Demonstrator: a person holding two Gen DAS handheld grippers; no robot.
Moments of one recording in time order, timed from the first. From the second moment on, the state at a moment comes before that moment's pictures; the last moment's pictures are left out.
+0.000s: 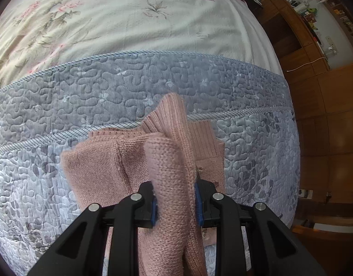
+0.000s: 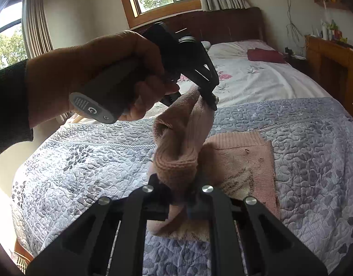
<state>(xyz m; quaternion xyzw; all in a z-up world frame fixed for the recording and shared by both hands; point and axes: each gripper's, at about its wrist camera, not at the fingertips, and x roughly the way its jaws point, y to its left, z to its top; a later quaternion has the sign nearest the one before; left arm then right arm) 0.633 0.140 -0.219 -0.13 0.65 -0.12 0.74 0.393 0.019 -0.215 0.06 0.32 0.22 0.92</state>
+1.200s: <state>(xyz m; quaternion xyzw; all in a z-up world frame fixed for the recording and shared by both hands) 0.596 -0.004 -0.288 -0.05 0.57 -0.04 0.82 0.391 -0.107 -0.341 0.30 0.43 0.22 0.83</state>
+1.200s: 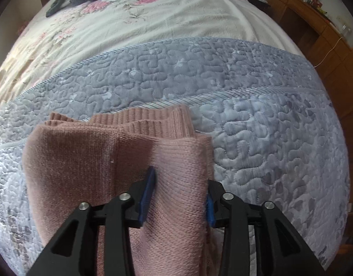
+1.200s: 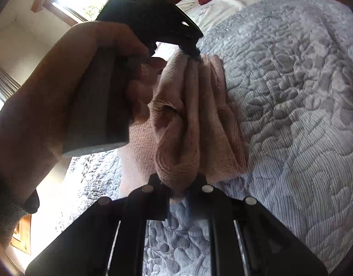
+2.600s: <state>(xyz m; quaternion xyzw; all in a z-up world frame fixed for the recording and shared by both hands) 0.599 0.206 -0.318 -0.33 0.49 -0.27 0.76 0.609 -0.119 -0.349 0.23 0.50 0.35 0.76</state>
